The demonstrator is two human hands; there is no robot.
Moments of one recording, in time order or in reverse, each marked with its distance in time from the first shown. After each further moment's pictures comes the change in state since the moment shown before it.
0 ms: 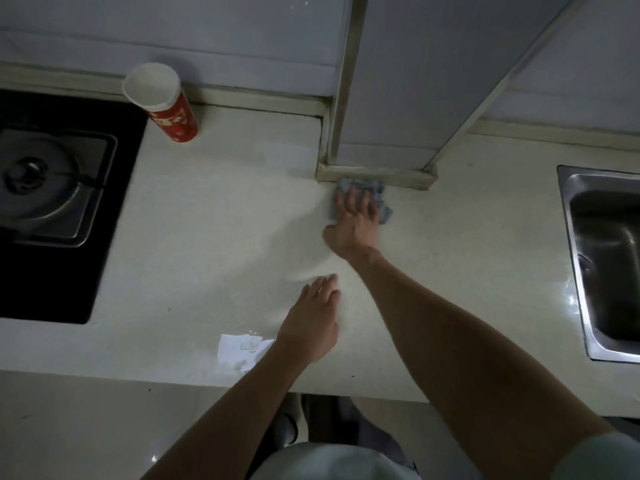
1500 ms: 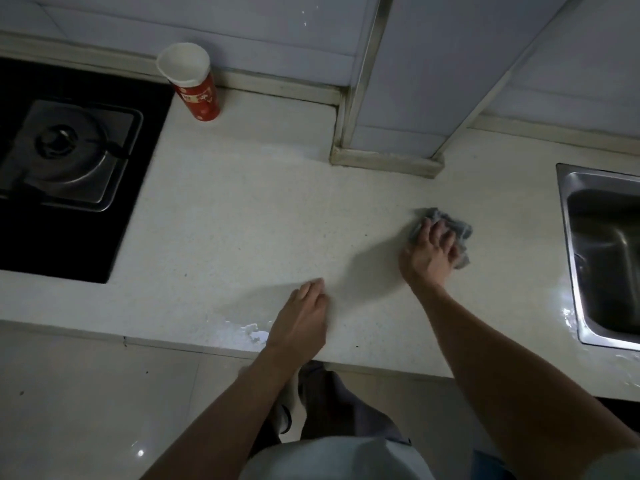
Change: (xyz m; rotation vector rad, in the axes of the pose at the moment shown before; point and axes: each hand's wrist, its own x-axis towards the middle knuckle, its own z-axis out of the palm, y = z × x) left_hand -0.062 -0.006 0.015 0.009 0.090 -0.021; right_hand -0.081 0.105 0.026 0.032 0.171 0.379
